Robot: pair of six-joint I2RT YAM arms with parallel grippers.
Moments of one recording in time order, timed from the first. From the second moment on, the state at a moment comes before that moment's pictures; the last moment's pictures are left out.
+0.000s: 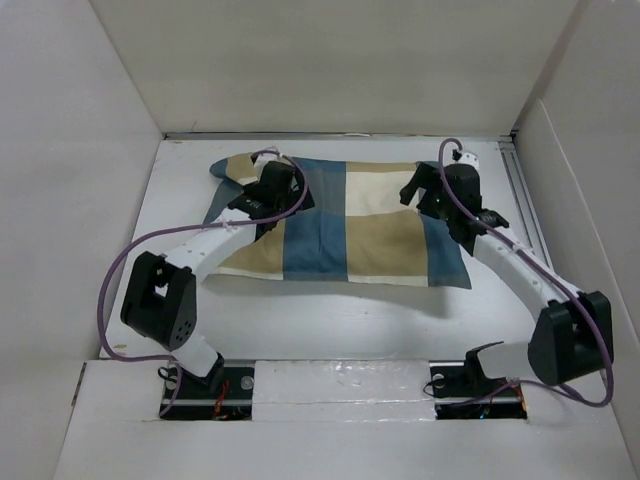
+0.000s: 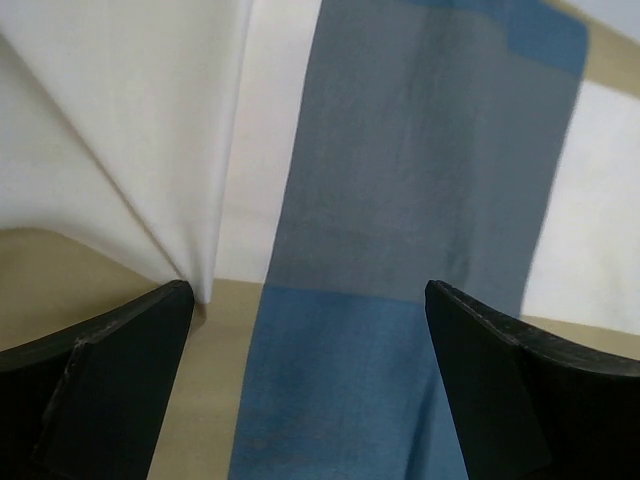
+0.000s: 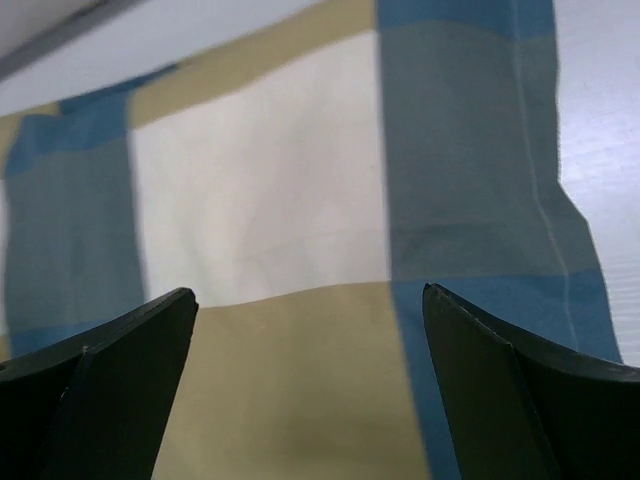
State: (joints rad) left arm -0.50 1.58 1.18 -0.29 -0.30 -0.66; right arm 0.30 1.32 1.00 -0.16 0.15 0.57
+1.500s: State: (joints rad) left arm -0.40 1.67 1.06 -0.26 -0.34 -0.90; right arm 0.26 1.51 0.91 -0.14 -0.13 0.63
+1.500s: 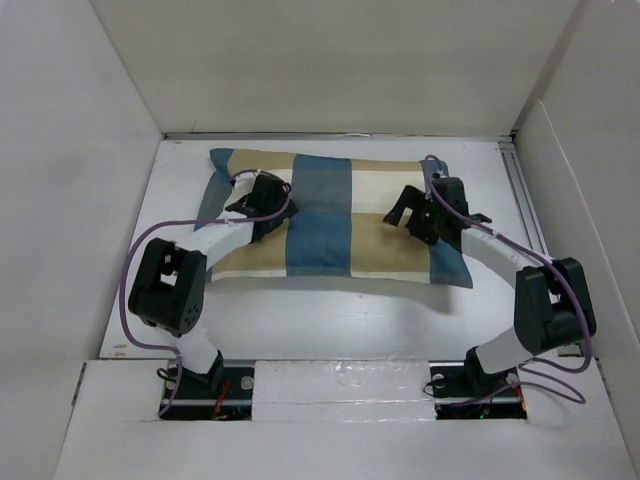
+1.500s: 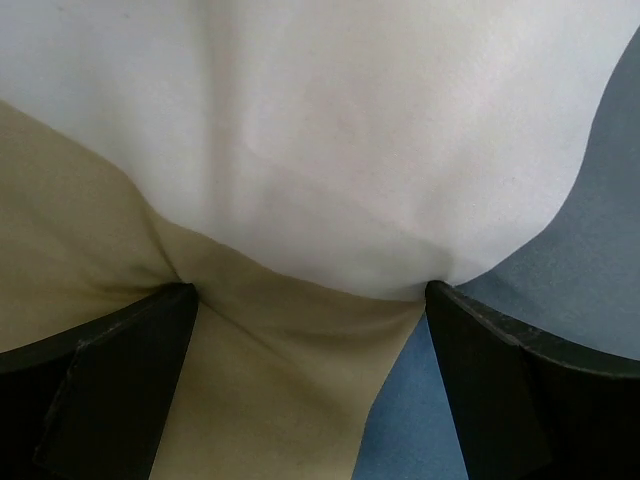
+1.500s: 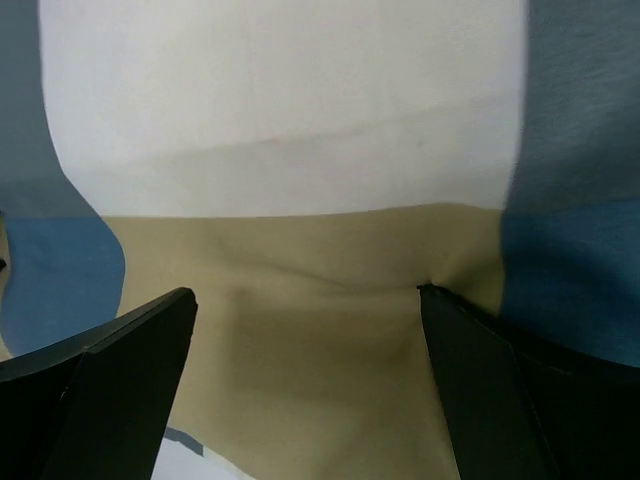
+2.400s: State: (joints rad) left arm -0.35 1.10 1.12 -0.47 -0.32 -0.77; right arm 0.45 1.00 1.09 -0.37 0.17 0.52
